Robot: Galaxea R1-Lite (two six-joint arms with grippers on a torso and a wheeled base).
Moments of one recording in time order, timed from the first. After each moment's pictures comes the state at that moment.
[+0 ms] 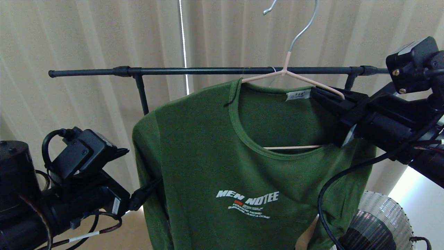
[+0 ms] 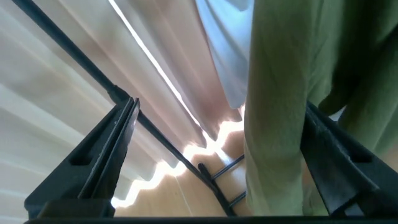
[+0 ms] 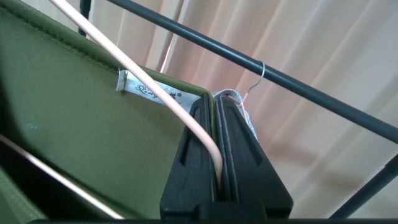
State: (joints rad) left arm -0.44 1.31 -0.41 -0.64 0.01 0.37; right arm 0.60 1.42 -0.72 -0.83 -0.11 -0.31
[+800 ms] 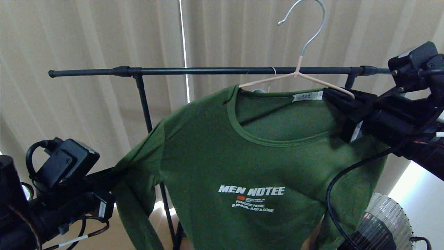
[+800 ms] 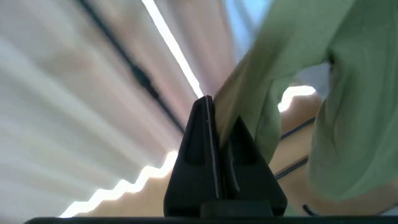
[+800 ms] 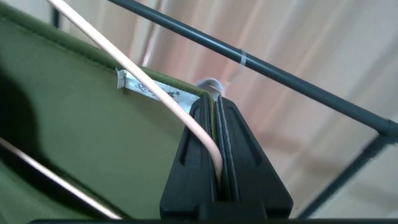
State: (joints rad) left arm -0.31 1.31 -0.29 -0.76 0.01 0.38; right arm 0.50 1.41 -0.70 -0.81 -0.12 -0.31
